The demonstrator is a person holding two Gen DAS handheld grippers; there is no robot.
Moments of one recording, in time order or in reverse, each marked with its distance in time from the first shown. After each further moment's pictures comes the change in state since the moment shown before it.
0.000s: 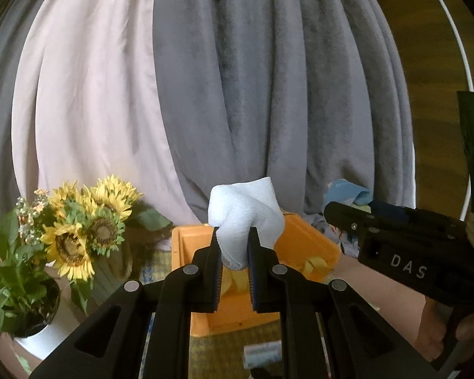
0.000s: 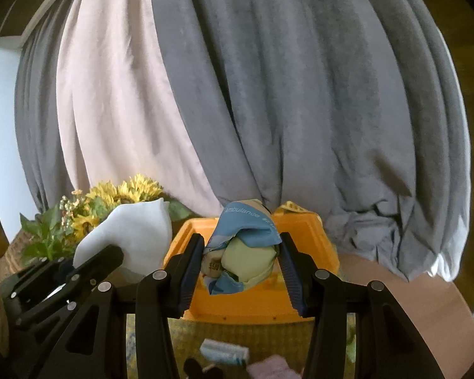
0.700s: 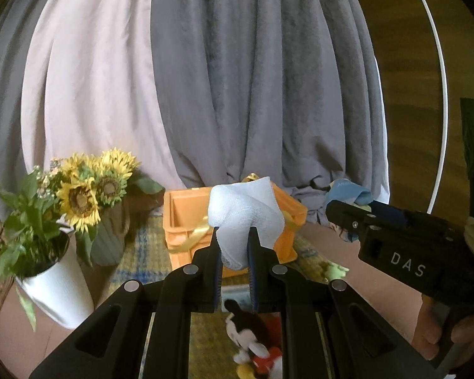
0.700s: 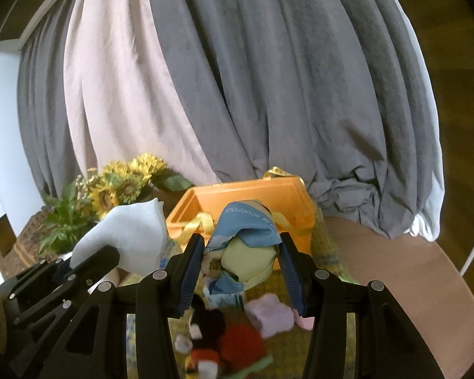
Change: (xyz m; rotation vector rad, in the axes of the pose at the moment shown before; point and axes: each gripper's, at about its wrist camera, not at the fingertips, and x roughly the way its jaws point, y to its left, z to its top) left arm -0.078 -0.022 -0.040 -0.005 0.070 -0.043; right arm -0.083 0.002 -0.052 0.025 0.036 -0.025
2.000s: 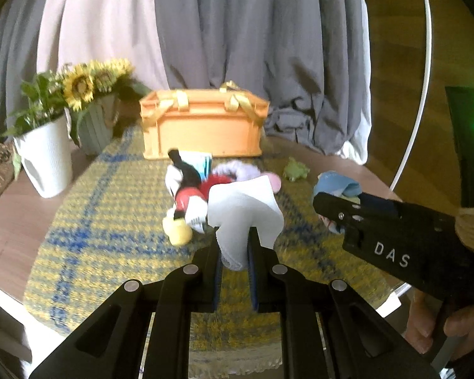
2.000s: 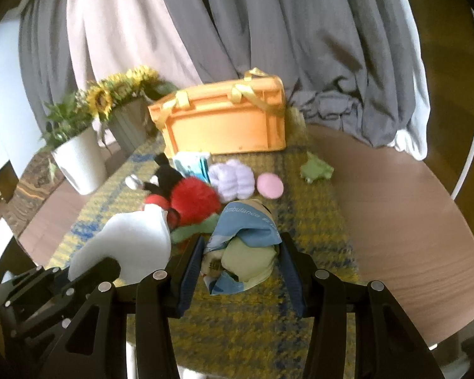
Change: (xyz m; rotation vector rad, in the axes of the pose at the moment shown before) left arm -0.066 -0.112 -0.134 -0.106 0.236 0.045; right arm -0.060 -0.058 -0.122 0.026 0.300 0.030
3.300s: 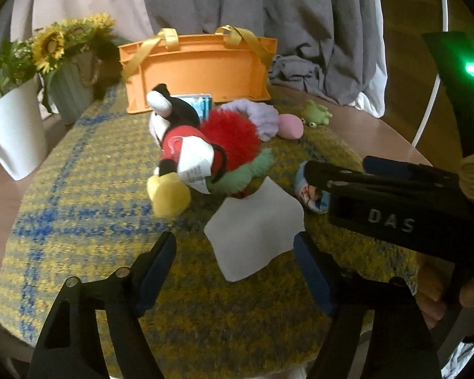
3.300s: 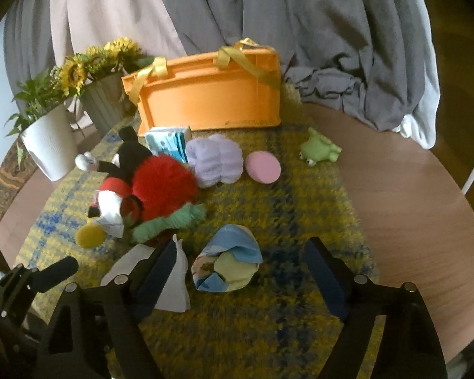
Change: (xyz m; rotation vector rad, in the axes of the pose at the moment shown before) left arm 0.094 0.018 -0.032 0.057 0.190 -0.016; right arm 0.085 -0.006 -0.012 -0.008 0.111 -0.076
